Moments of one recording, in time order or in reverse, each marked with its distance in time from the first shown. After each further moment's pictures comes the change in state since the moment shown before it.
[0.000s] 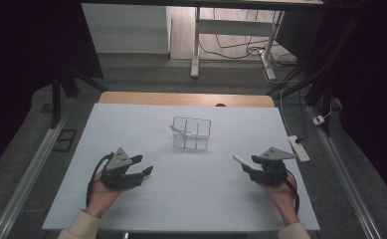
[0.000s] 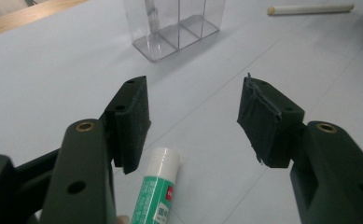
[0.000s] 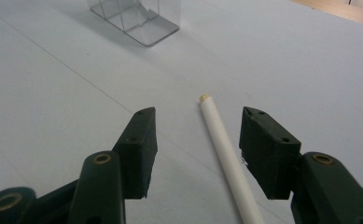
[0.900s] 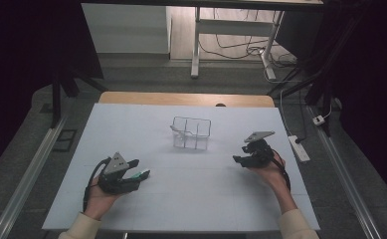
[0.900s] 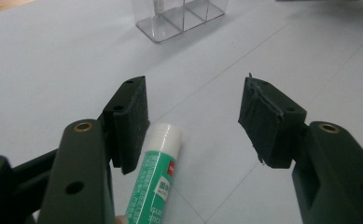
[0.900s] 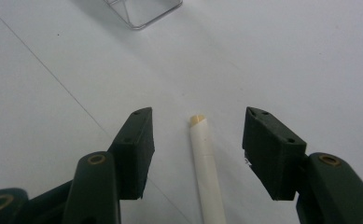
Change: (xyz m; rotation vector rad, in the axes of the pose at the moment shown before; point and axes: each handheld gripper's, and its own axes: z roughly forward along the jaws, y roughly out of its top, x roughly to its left) left arm 0.000 -0.012 -0.003 0.018 0.002 -0.028; right arm -0.022 0.036 0.055 0.207 0.086 -0.070
